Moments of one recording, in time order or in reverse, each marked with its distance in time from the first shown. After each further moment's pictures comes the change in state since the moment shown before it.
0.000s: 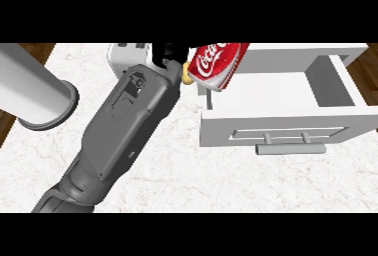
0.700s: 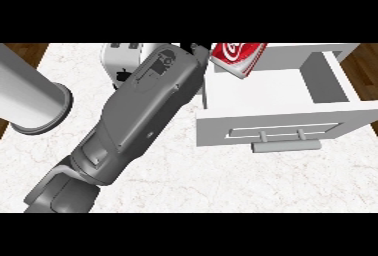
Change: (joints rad) left arm -0.230 0.000 -0.104 0.327 0.231 0.054 -0.141; right arm -0.031 -0.020 0.030 -0.024 0.003 -0.035 0.033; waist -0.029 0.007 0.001
